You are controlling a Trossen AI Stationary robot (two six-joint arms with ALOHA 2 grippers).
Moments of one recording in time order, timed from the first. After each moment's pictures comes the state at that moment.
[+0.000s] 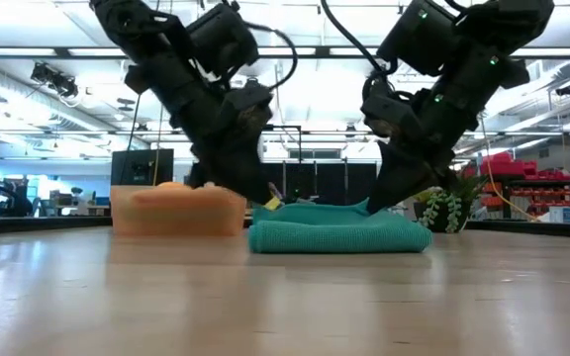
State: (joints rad) left arm 0.02 1.71 0.88 0.00 -0.02 -0.58; right arm 0.10 1.58 0.72 -0.06 0.25 0.84
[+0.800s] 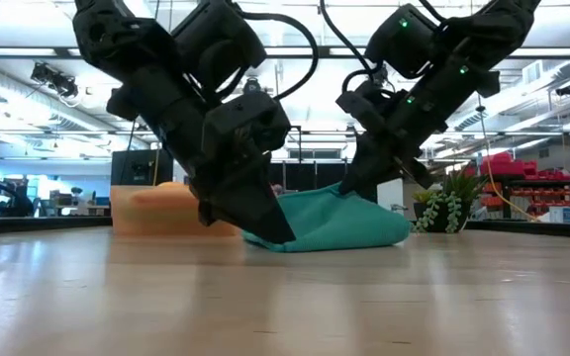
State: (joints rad) left arm -0.19 1.92 0.88 0.24 -0.04 -0.59; right arm -0.01 1.58 0.72 0.09 0.28 0.80
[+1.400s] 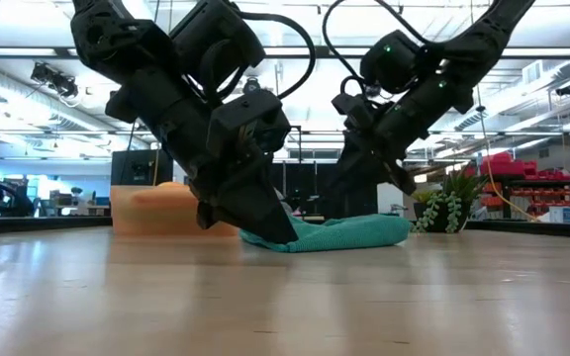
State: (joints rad) left arm -0.20 1.92 0.88 0.28 -0.05 -0.64; right arm -0.22 1.58 0.72 0.17 -0.03 0.76
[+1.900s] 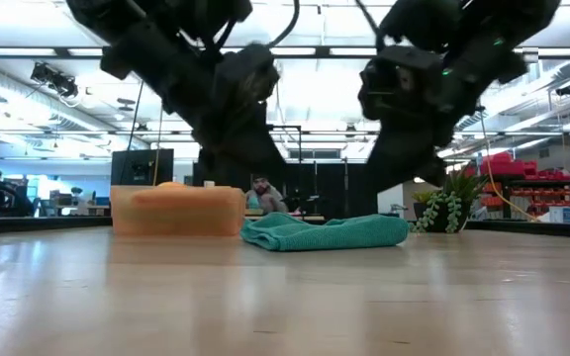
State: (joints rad) left arm -0.17 1.73 0.87 0.17 -0.21 -0.54; right arm 0.12 1.55 0.72 0.03 0.03 0.74
